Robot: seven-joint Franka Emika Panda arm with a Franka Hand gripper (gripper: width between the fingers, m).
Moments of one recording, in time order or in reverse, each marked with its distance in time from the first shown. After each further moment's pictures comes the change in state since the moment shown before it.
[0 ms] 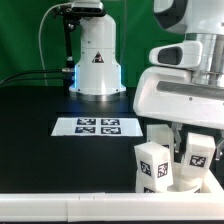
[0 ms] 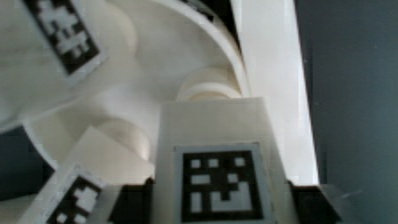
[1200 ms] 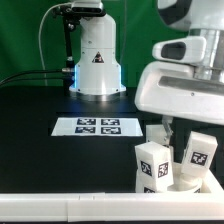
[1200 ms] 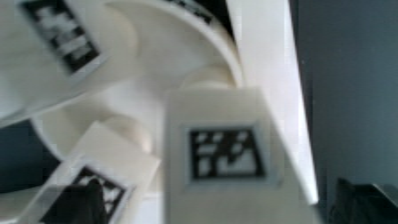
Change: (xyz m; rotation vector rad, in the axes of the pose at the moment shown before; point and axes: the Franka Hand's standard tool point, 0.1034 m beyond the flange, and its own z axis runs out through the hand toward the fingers) arm 0.007 0.008 -0.017 0.016 -0.039 0.027
